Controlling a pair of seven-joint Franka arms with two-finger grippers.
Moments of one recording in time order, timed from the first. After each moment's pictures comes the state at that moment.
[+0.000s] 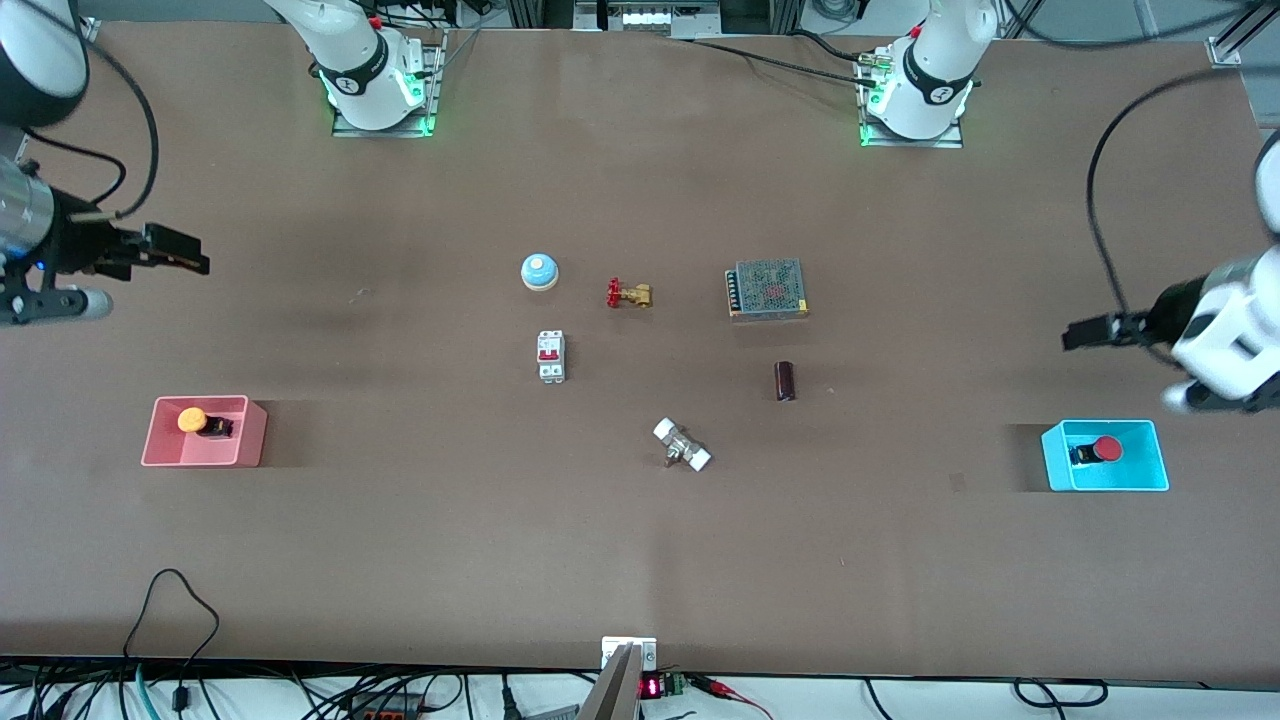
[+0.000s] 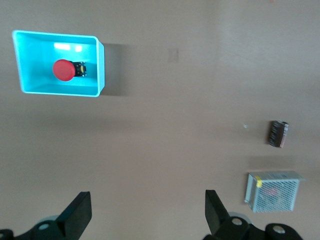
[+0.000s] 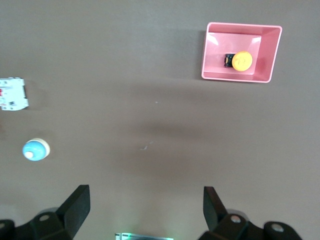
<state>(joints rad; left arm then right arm) 0.10 0.36 -0.03 -1.46 -0.04 1.62 -0.02 -0.04 0.15 -0.01 -1.61 0.01 1.58 -0.14</state>
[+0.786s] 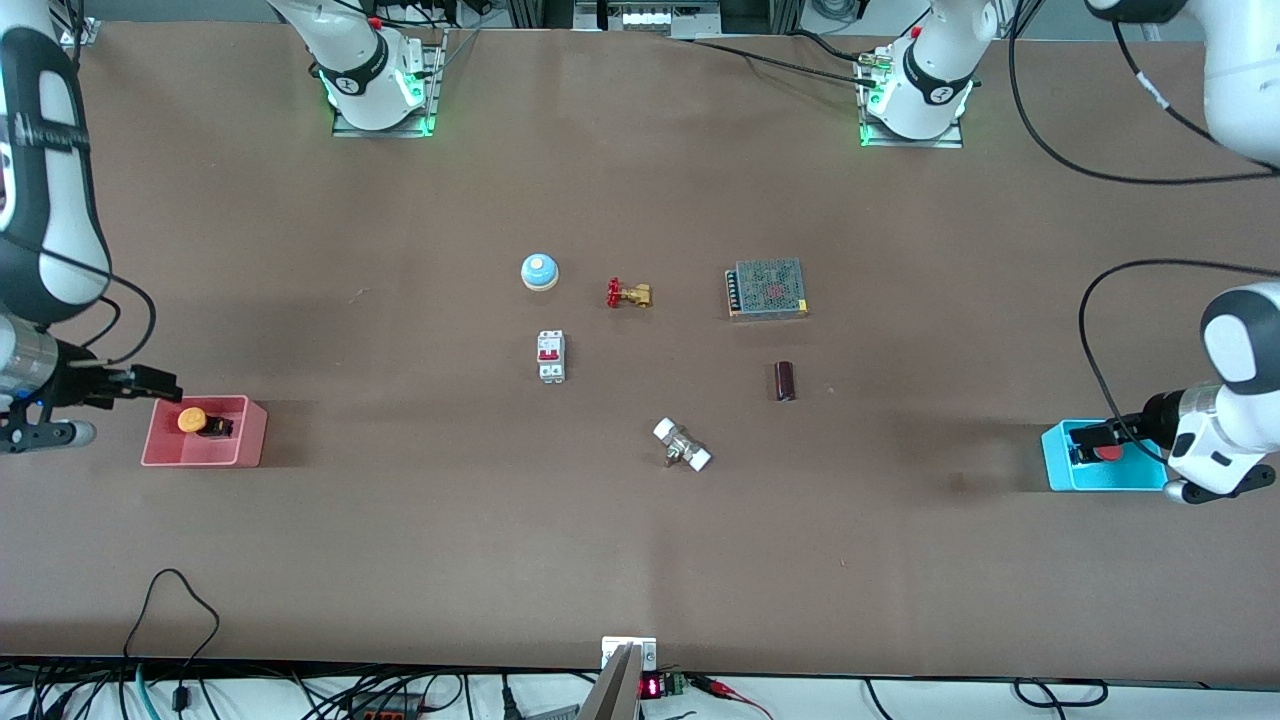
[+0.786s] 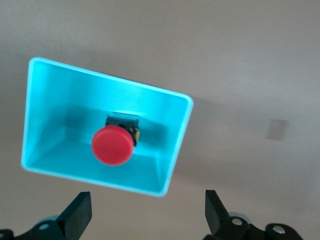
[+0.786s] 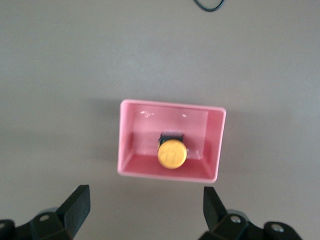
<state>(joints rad) 0.27 0.70 -0.02 -1.44 -0.04 1.99 -0.01 -0.20 0.49 -0.02 -1.58 0.00 2.07 -0.32</state>
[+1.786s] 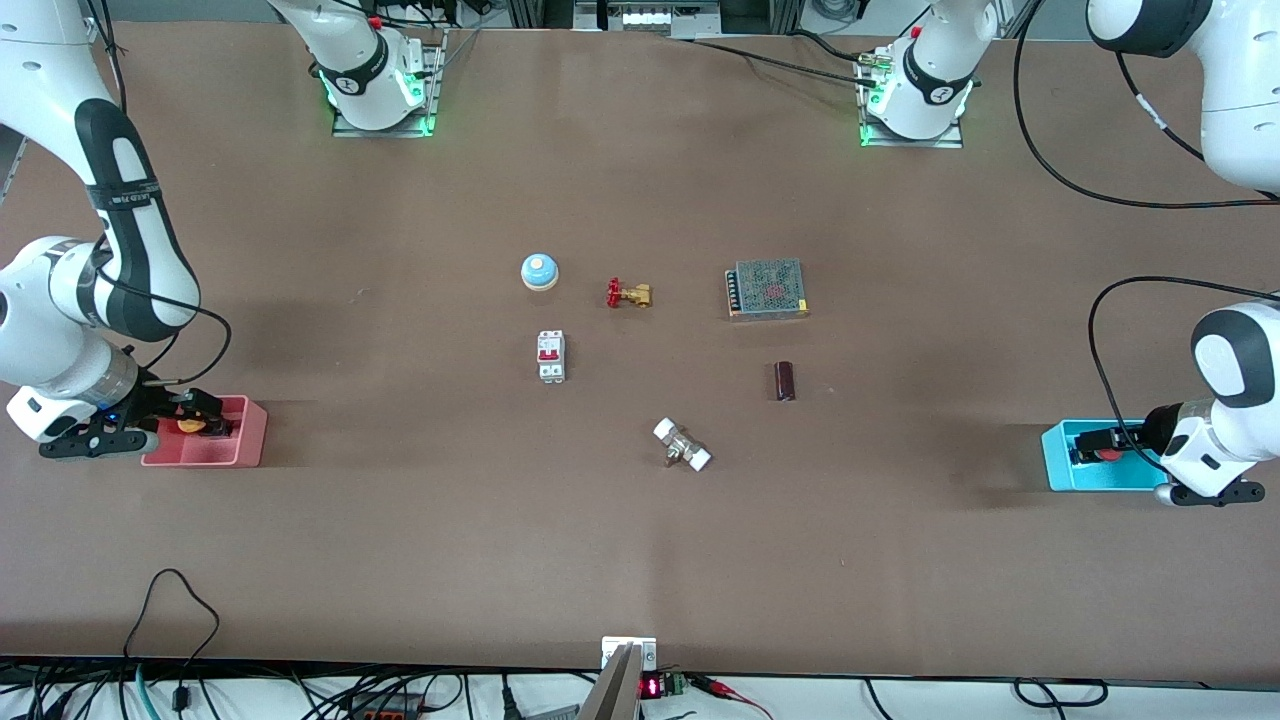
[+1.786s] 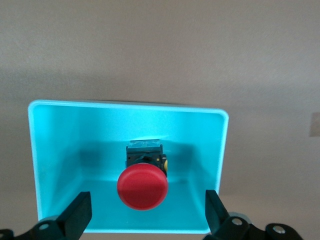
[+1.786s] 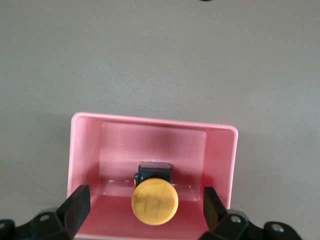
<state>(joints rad) 0.31 0.76 -0.02 -1.42 -0.01 2.07 0.22 -0.21 0.53 -0.01 -1.81 -0.03 2.47 -0.31</state>
